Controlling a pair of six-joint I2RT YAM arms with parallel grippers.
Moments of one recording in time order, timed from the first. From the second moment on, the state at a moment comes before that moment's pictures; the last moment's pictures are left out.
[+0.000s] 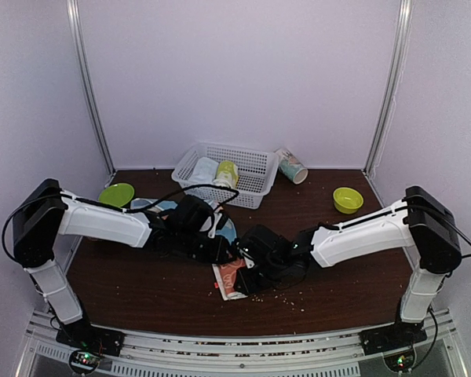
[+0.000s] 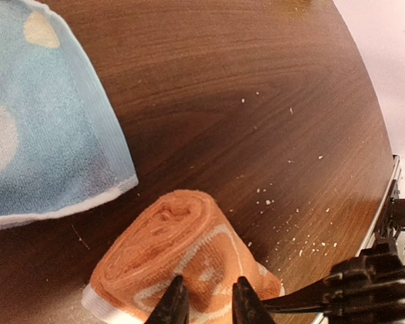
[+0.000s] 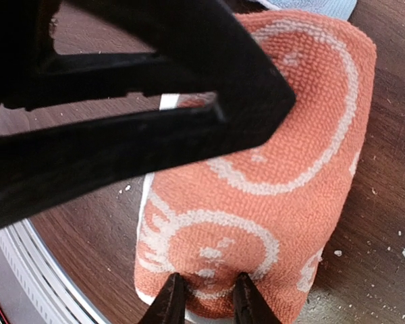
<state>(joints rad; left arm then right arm) -0.90 1.74 0.99 -0.05 0.23 -0.63 1.13 1.82 1.09 -0.25 -0.05 0.68</state>
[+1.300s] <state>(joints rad) -0.90 1.74 0.81 0.16 0.16 -0.63 0.95 1.84 0.91 0.15 -0.36 0.94</state>
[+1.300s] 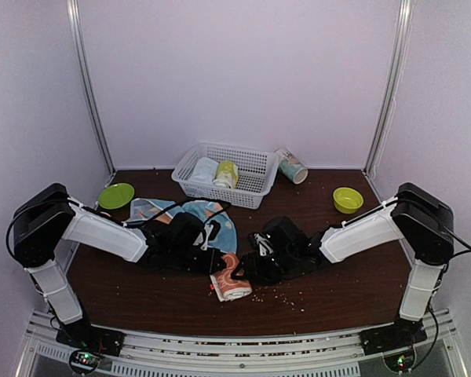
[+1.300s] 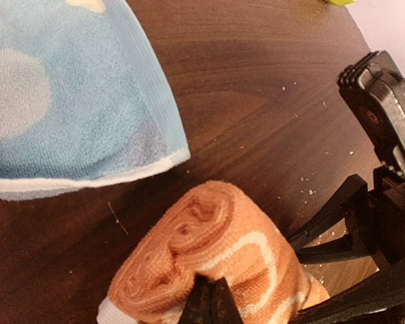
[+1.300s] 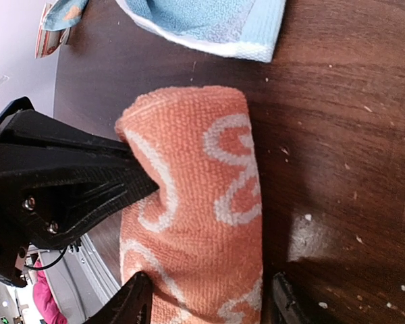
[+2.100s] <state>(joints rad) -0.90 1.65 0.74 0.13 0.15 -0.64 0.99 1.94 1.07 0.02 -0.33 0.93</state>
